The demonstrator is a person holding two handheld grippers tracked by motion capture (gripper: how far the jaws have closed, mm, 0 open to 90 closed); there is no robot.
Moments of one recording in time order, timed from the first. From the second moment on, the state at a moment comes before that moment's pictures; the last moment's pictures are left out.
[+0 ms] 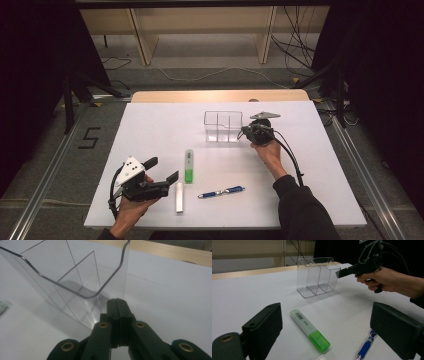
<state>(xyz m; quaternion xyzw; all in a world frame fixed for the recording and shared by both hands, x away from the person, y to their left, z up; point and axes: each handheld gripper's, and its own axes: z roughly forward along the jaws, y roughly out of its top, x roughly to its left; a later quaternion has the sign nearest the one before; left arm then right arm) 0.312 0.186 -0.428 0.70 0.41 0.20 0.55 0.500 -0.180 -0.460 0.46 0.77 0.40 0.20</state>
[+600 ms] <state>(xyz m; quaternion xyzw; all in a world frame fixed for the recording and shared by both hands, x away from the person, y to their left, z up) 0.311 0.186 -0.428 0.70 0.40 0.20 0.55 0.510 -0.165 -0.458 0.46 0.76 0.40 0.20</state>
